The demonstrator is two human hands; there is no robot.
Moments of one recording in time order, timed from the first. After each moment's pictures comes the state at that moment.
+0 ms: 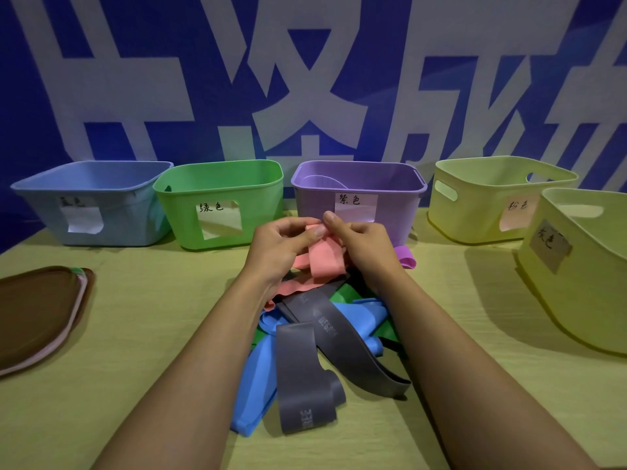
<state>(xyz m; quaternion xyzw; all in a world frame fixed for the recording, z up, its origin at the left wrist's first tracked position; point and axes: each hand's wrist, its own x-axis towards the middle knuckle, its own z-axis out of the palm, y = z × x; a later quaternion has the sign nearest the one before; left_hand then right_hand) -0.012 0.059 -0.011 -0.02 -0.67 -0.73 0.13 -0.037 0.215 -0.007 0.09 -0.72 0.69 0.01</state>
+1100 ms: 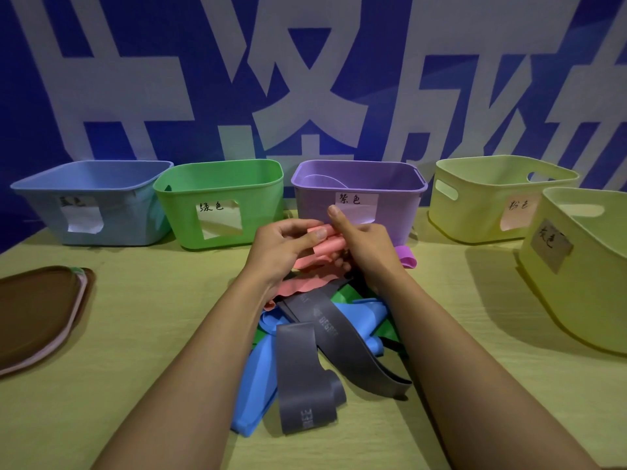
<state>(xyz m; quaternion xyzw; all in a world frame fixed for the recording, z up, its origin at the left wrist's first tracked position) -0.006 0.061 -0.008 -0.01 -0.65 -0.75 0.10 -0.026 0.215 0.001 0.06 -0.71 0.70 -0.02</state>
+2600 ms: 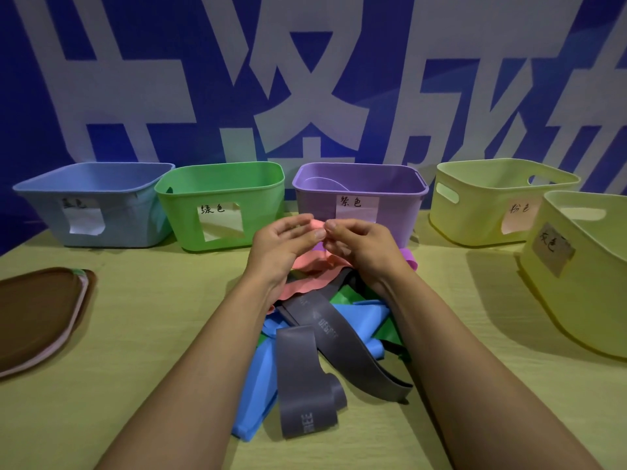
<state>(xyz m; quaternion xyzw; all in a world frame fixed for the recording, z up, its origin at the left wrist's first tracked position) -0.008 0.061 -0.007 0.02 -0.60 -0.79 0.11 -0.038 0.216 -0.004 0.10 -0.58 0.81 -0.08</state>
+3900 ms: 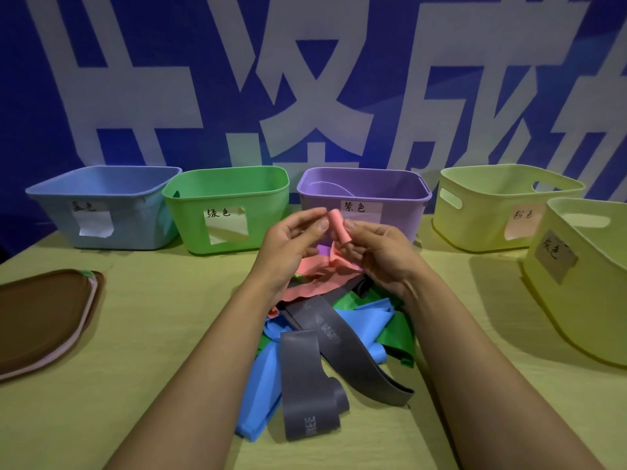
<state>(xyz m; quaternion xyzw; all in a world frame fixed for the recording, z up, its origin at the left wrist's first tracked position) -0.005 0.060 0.000 -0.05 -0.68 -0.73 0.12 -0.040 0.234 0.006 0.13 -0.54 0.82 -0.15</state>
